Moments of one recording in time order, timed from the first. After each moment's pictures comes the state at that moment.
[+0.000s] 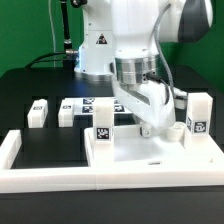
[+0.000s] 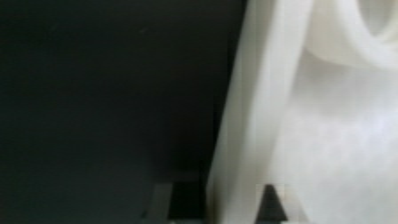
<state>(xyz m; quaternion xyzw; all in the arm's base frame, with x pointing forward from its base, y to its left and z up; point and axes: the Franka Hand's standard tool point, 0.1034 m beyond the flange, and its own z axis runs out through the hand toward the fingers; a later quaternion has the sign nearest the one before) 0.504 0.029 0.007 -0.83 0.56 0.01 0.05</state>
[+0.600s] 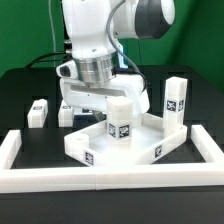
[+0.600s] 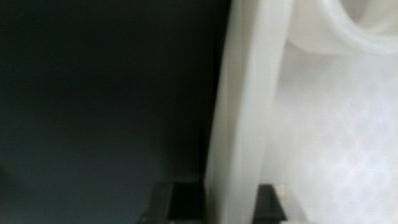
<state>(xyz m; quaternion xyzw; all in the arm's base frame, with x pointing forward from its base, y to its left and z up) 0.480 -0.031 0.008 -0.95 0.32 0.03 0.06</state>
